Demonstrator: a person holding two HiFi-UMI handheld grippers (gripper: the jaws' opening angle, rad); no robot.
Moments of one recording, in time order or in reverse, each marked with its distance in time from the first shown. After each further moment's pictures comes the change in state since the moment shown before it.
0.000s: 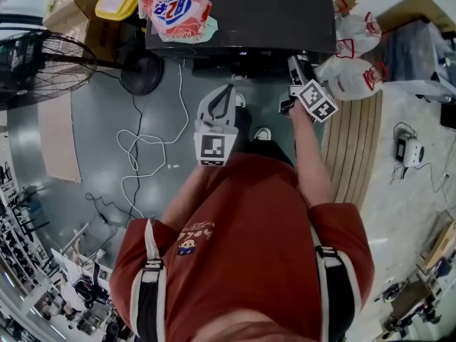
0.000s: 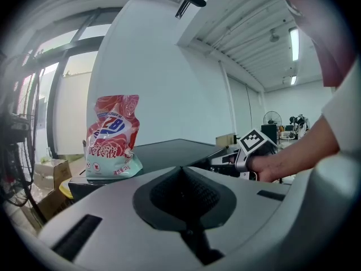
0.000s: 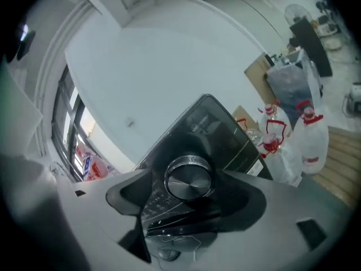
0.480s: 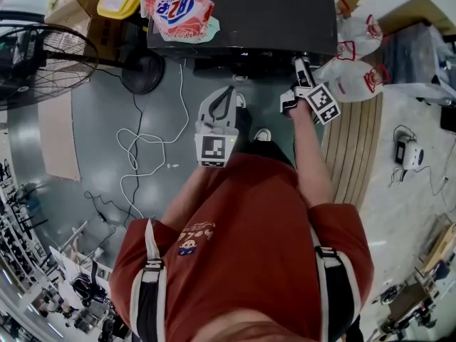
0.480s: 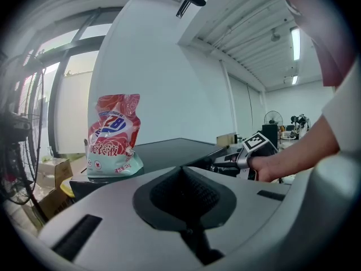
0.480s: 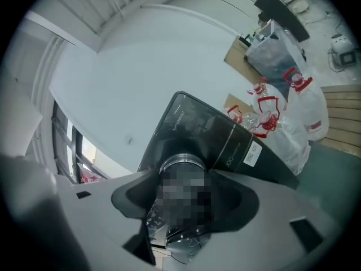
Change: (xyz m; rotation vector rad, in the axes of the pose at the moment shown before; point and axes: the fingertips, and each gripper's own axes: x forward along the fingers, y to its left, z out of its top) left arm -0.004 -0.001 -0.003 -0.003 0.008 0.008; right arm 0.000 -0.010 -0.003 0.281 -0.036 0.076
